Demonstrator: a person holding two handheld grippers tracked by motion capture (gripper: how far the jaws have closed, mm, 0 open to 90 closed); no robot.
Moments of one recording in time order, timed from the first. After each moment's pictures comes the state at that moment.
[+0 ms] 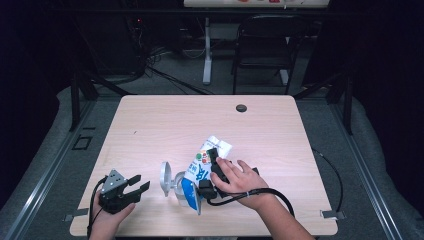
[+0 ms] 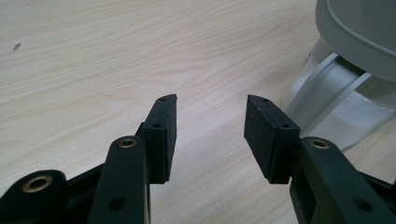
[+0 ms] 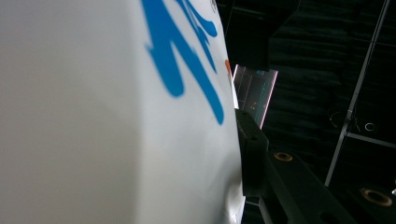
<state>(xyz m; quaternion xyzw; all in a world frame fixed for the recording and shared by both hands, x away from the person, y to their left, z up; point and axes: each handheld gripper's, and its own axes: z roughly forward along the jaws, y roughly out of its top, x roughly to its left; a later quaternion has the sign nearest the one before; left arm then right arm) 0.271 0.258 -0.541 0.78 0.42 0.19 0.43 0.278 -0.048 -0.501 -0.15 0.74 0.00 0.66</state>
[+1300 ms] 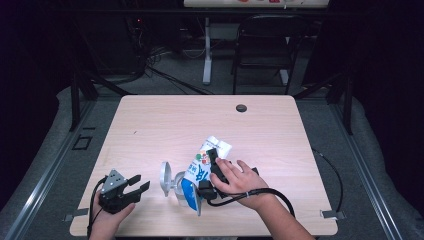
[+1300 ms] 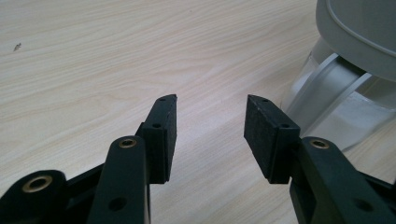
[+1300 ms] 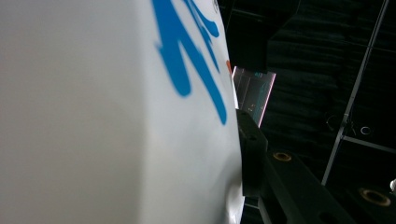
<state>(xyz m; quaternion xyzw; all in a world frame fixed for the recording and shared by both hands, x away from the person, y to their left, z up) 0.271 0.258 -0.540 0.78 0.42 0.19 0.43 0.277 -0.047 -0.501 -0.15 0.73 0.00 0.66</state>
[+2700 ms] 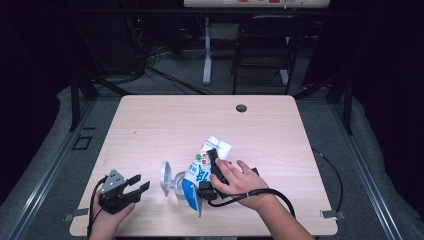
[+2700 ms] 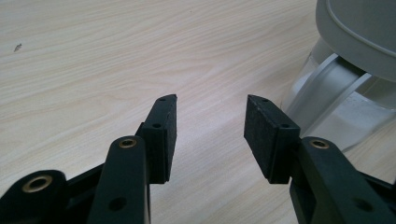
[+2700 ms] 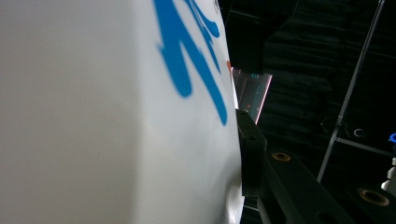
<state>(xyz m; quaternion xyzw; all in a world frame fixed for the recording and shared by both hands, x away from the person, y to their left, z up) 0.271 0.258 -0.540 0.78 0.42 0.19 0.43 0.276 -0.048 -0.504 -0.17 0.73 -0.01 0.67</state>
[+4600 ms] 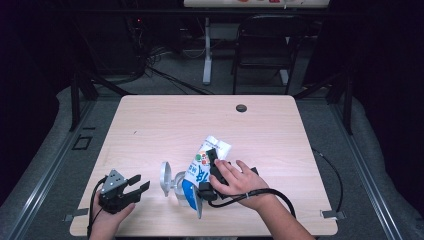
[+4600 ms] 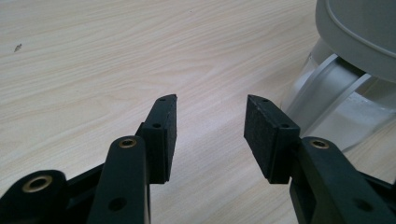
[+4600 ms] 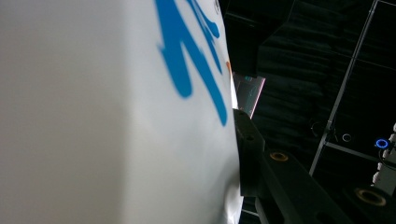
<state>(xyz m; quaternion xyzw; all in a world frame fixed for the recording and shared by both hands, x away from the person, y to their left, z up) 0.271 0.258 -0.540 0.78 0.42 0.19 0.43 0.276 -0.048 -0.504 -0.18 0.72 -0.01 0.67</state>
